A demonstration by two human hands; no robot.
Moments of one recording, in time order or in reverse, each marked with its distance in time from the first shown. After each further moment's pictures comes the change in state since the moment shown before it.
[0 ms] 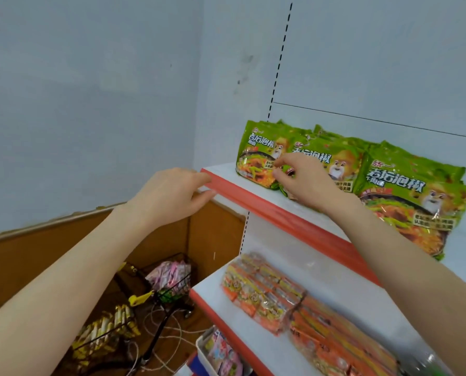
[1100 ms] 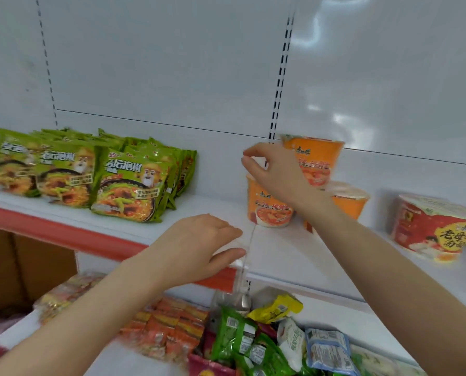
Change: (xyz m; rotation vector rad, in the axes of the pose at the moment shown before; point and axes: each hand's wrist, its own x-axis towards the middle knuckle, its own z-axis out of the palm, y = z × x) left_hand 0.021 0.440 0.015 -0.266 0.112 0.763; right_hand -0.257 0.202 -0.263 -0.066 0.309 0.227
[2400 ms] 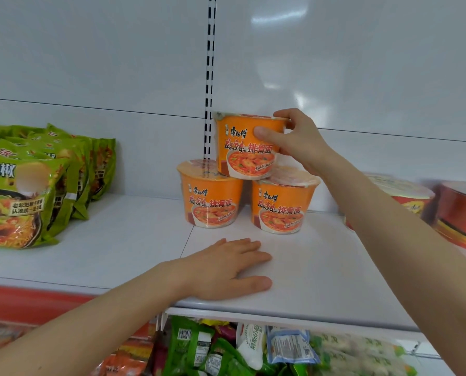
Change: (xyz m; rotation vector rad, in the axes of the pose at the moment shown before) left_hand 0.116 0.052 0.102 -0.440 -0.673 0.039; right_hand 0.015 0.153 -0.068 0.295 0.100 0.508
